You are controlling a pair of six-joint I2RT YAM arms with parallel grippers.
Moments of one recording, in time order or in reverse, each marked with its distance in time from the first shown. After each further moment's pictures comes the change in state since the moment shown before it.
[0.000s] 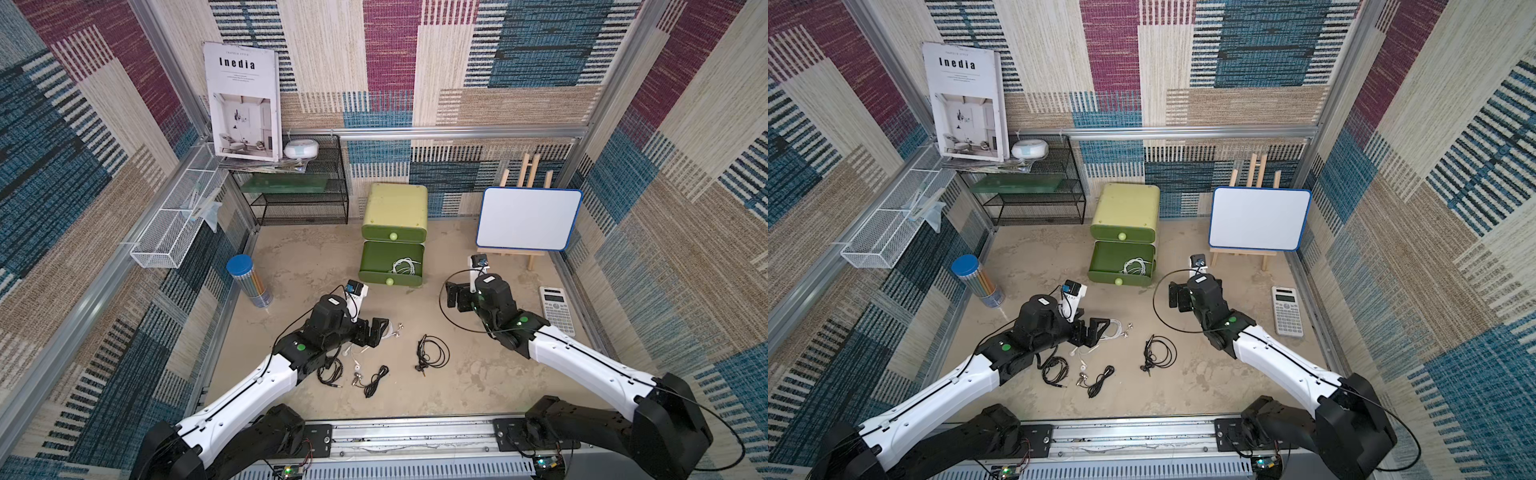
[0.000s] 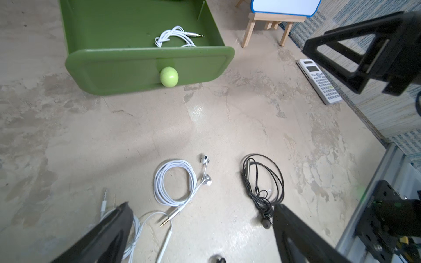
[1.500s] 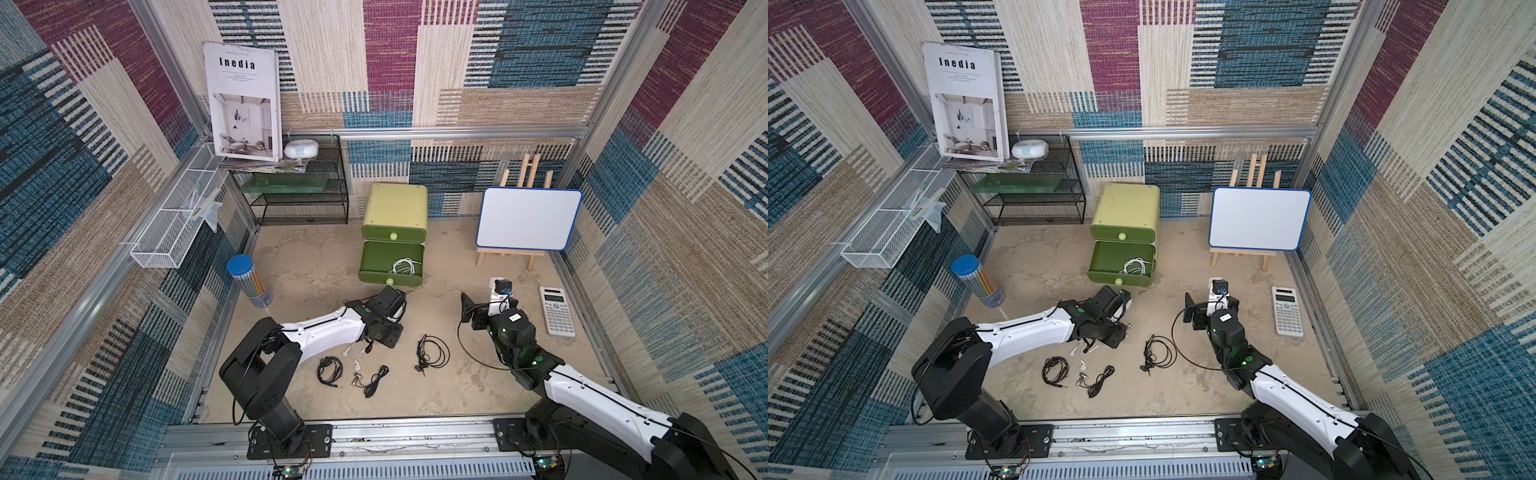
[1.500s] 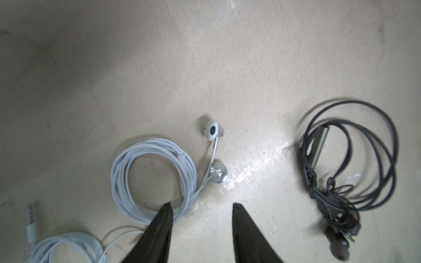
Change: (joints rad) left arm -0.180 0.653 0.359 -0.265 -0.164 0.066; right arm -0.009 -0.214 -0.327 0.352 0.070 -0.040
